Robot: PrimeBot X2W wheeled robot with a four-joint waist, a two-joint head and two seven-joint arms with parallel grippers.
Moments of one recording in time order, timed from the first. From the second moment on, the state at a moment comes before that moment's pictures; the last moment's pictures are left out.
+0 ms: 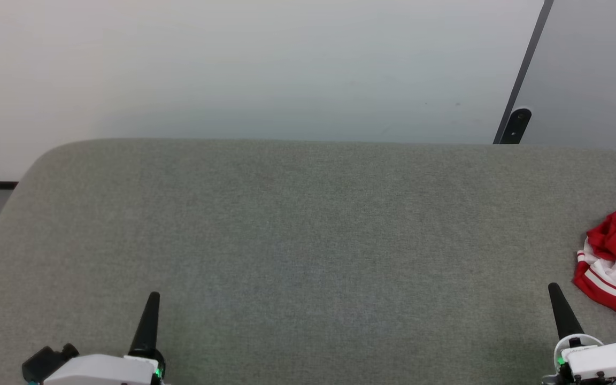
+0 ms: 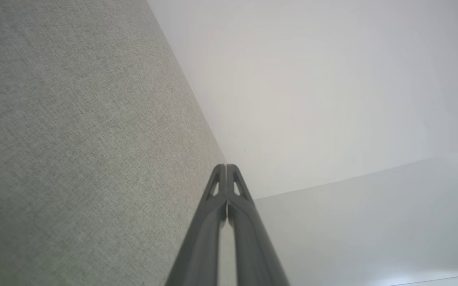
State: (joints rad) left arm -0.04 0.08 0.09 0.25 -1.26 -0.13 0.01; right arm -0.06 -0.08 -0.10 0.27 1.22 0.13 0.01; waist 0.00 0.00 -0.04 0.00
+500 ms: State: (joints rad) left arm -0.06 0.07 0.10 0.25 -1.38 -0.13 0.05; right arm -0.07 -0.07 -0.10 0.26 1.35 0.13 0.05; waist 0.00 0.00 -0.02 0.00
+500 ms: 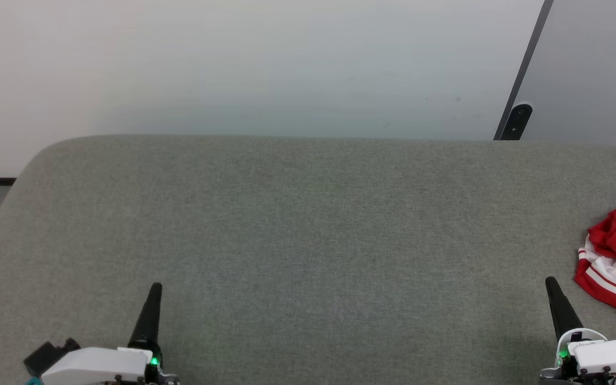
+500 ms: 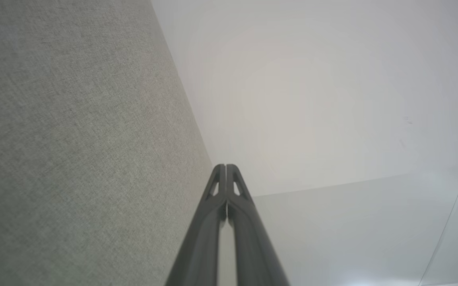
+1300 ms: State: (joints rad) left arm -0.09 0.06 0.11 0.25 -1.54 -0.13 0.10; right arm -0.09 -0.06 -0.11 0.25 1.53 0.13 0.09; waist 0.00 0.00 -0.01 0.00
